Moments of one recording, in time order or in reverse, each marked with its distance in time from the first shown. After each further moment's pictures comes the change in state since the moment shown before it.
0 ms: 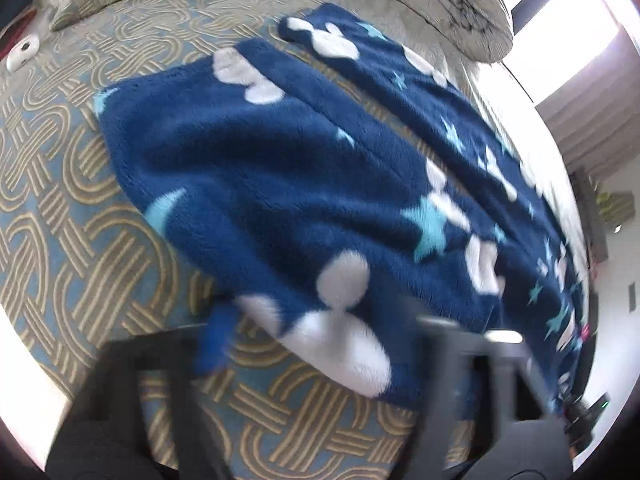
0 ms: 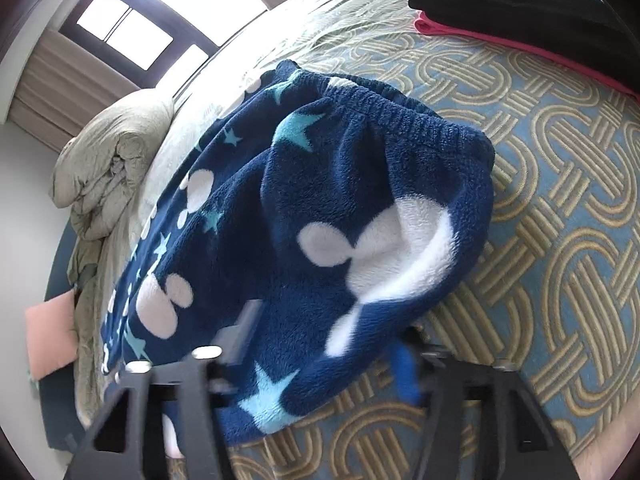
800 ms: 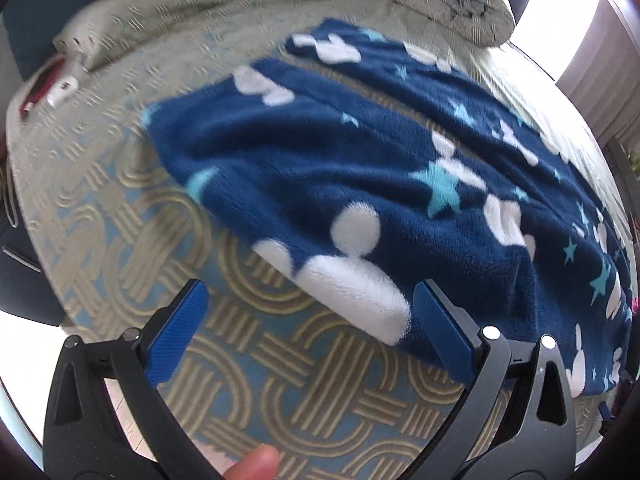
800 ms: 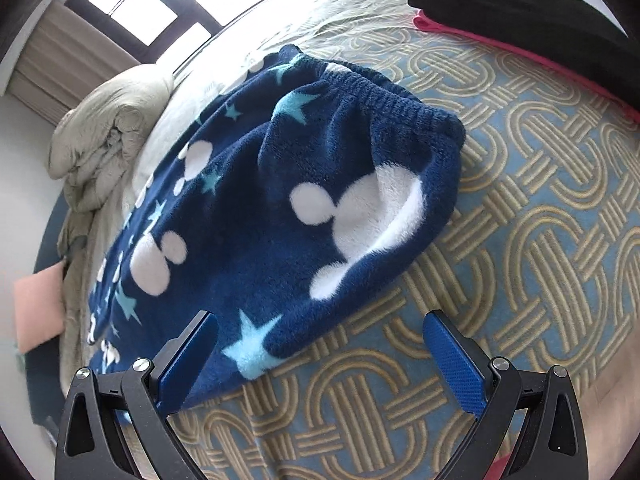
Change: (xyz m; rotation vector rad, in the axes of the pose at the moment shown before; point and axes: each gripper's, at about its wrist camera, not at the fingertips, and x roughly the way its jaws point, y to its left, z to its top) left arm -0.012 -0.023 -0.037 0.139 -0.074 0.206; right arm -0.021 0.000 -0.020 -0.075 0.045 -0.049
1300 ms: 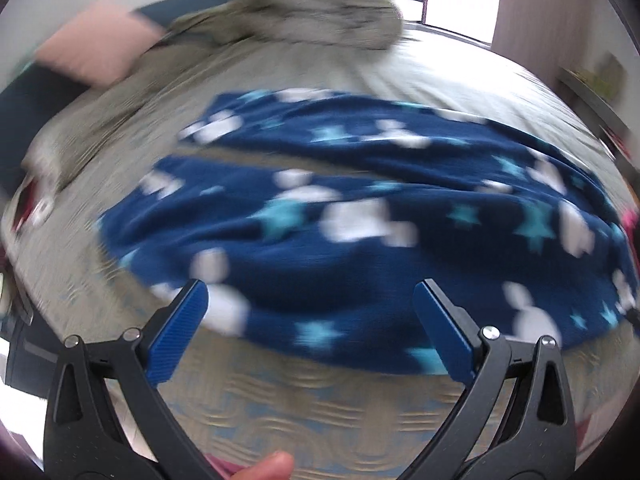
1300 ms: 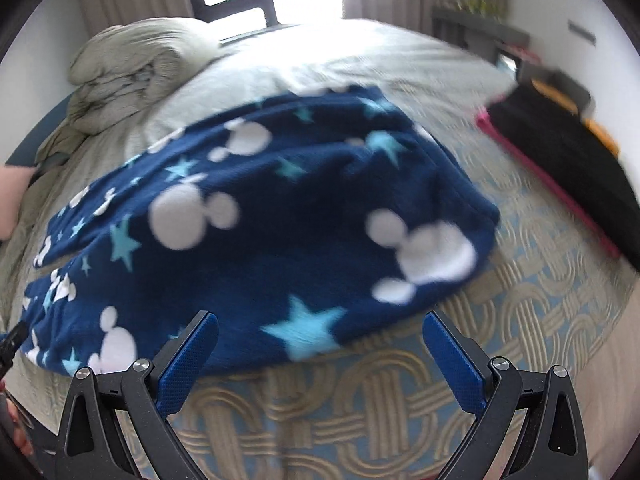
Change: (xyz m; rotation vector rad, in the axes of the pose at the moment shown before) left arm -0.065 -0.088 -0.017 0.265 -0.175 0.009; right arm -0.011 0.064 -0.030 -0.302 -0.098 -0.163
